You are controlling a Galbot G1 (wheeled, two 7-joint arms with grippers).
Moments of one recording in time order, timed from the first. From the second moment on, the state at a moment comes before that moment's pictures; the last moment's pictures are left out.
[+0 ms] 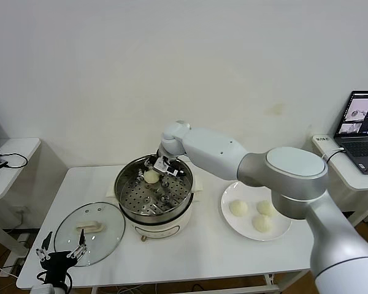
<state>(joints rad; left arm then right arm) 1.74 -1.35 -0.76 -2.06 -0.14 0.02 -0.14 0.37 1.57 -1.22 0.76 -0.28 0.42 -0.73</state>
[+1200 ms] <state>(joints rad) 1.77 -1.34 -0.74 -2.10 -0.11 0.03 -0.14 0.61 0.88 -1.22 1.41 0.16 -0.20 -0.95</state>
